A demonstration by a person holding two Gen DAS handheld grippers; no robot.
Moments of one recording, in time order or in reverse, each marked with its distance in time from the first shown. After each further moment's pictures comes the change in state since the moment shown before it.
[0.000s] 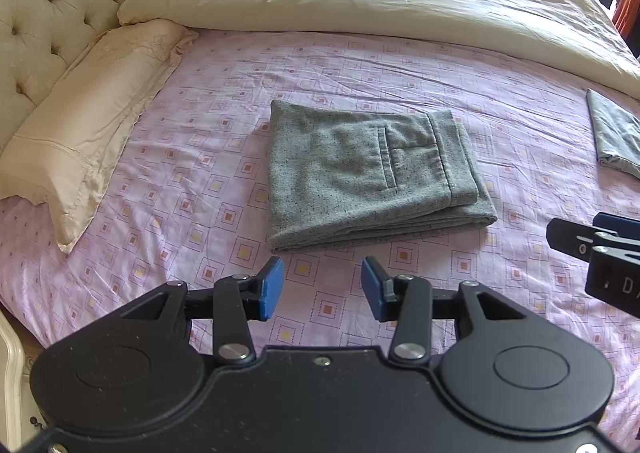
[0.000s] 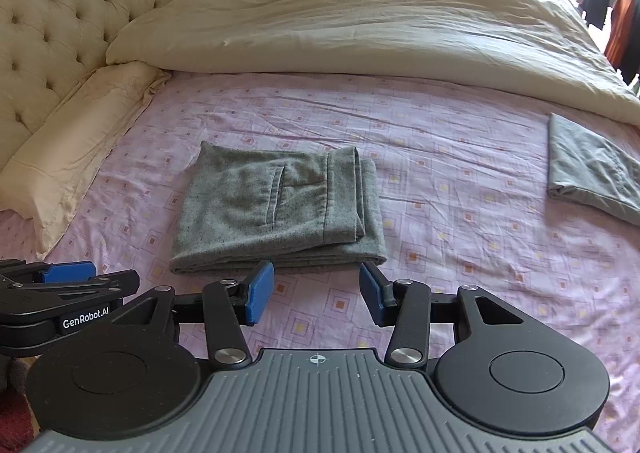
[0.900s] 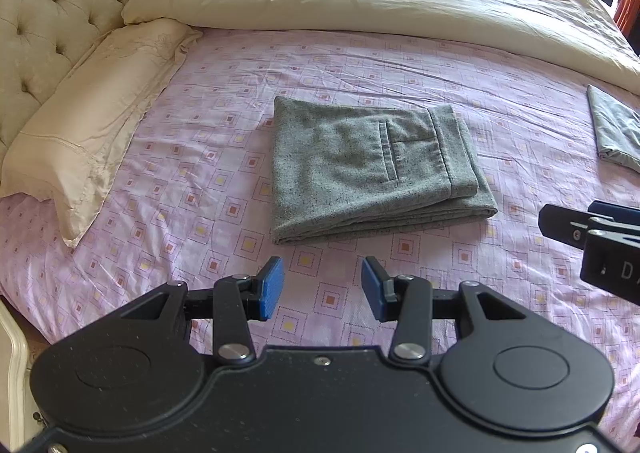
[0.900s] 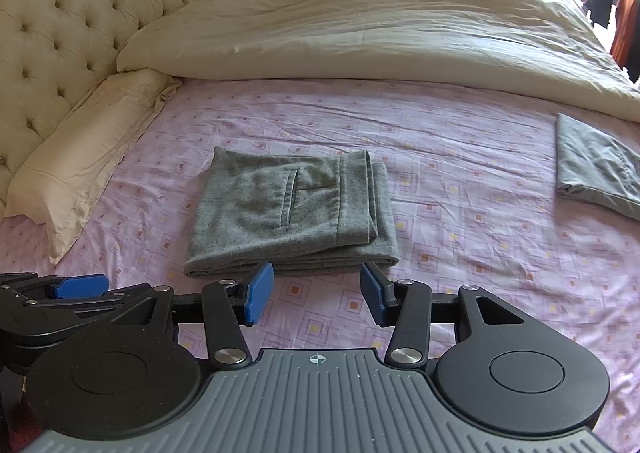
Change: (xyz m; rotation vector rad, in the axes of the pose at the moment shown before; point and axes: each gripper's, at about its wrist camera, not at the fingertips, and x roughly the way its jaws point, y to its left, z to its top) left arm -0.007 0.000 -0.007 0.000 0.005 0.013; right arm -0.007 0.004 -0.002 0.012 -0.015 0.032
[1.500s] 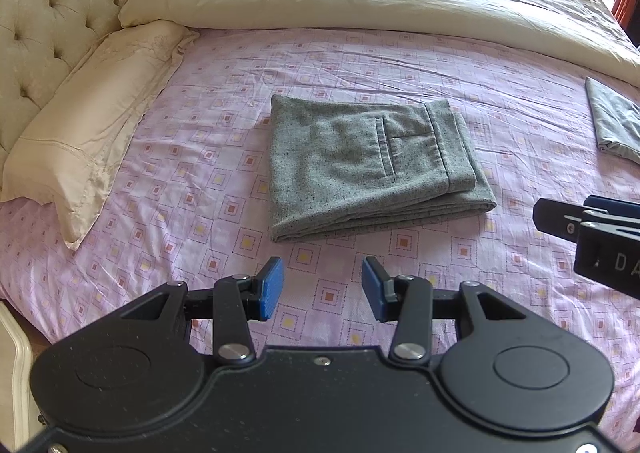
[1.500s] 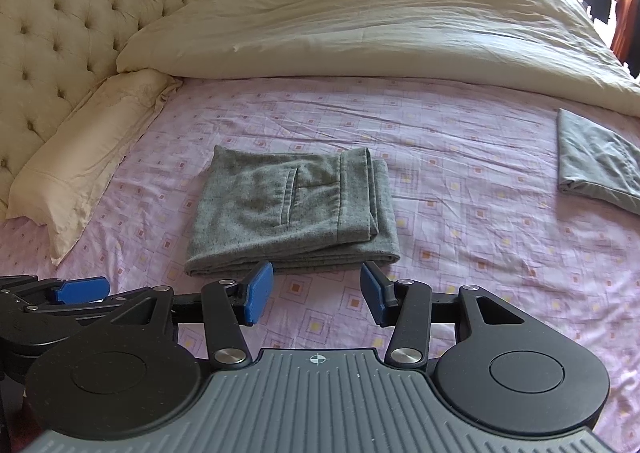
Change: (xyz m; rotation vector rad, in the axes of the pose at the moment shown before) left arm -0.001 -0.005 -0.002 0.026 0.003 0.004; right arm 0.002 -0.001 -0.002 0.020 0.003 0.004
